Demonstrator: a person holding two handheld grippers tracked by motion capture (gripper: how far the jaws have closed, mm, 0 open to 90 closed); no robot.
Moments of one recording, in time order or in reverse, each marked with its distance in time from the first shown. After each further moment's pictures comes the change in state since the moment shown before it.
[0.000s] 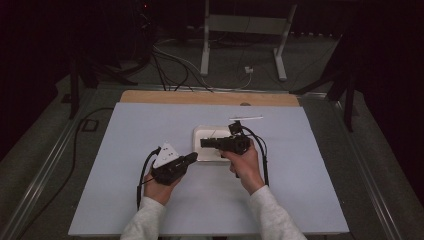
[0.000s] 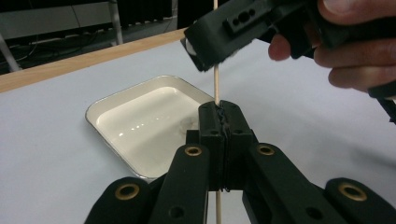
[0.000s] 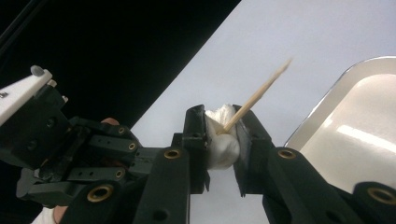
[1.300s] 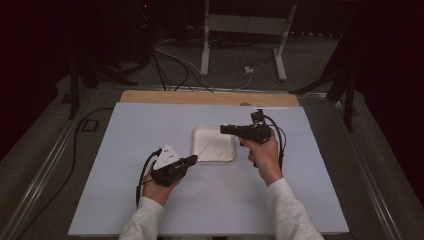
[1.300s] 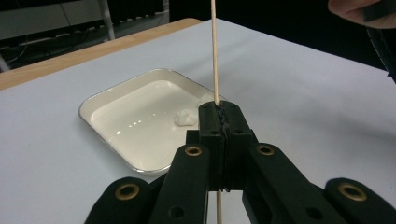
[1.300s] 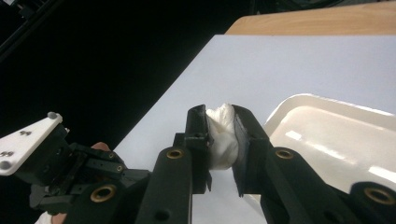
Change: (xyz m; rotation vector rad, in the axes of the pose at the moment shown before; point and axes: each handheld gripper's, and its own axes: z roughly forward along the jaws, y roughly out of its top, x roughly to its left) left arm 0.003 -0.005 -0.001 0.017 -0.018 0.026; right arm -0.016 0.024 -0.055 -0.088 -0.079 -0.025
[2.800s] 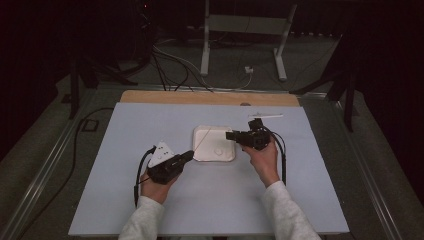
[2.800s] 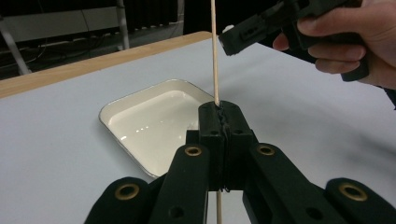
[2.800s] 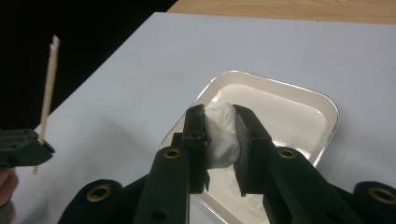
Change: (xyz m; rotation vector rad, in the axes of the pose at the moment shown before) left arm 0.004 0.004 -0.006 -0.039 0.042 -0.045; right arm -0.025 -0.026 0.017 0.047 -0.229 -0.090
